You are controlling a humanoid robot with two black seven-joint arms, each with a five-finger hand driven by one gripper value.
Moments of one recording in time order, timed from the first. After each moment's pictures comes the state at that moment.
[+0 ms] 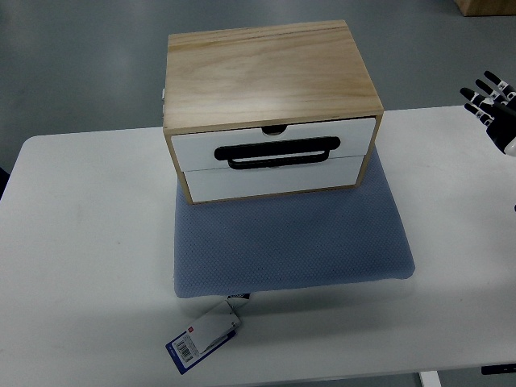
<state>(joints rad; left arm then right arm) -0.01 0.00 -0.07 -0.16 0.01 -0.02 0.09 0.51 -0.48 1.17 0.82 -0.35 0.12 0.12</state>
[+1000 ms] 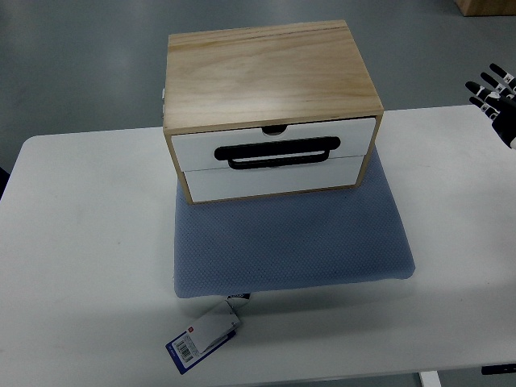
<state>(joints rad) -0.01 0.00 -0.07 -0.16 0.01 -0.02 0.09 0.52 -0.50 1.17 0.82 -0.35 0.14 0.12</state>
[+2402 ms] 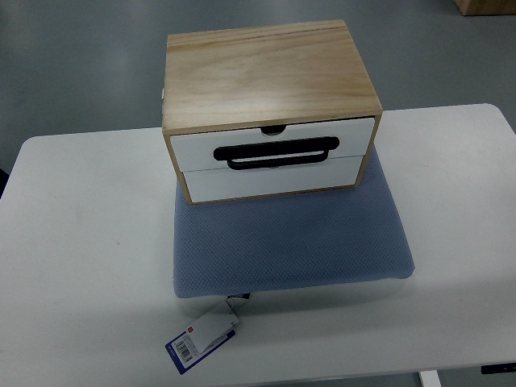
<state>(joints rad) -0.01 0.00 -0.07 -0.16 0.01 -0.02 0.09 0.78 -0.80 1.06 0.91 -0.33 0.27 0.12</state>
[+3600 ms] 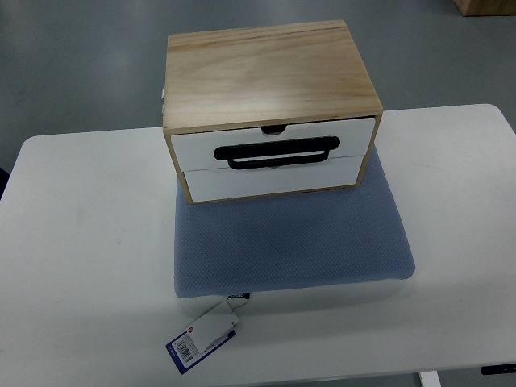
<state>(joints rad) -0.01 0.00 -0.07 -0.16 0.01 -0.02 0.09 1.48 -0.98 0.21 1.17 -0.27 0.35 0.13</state>
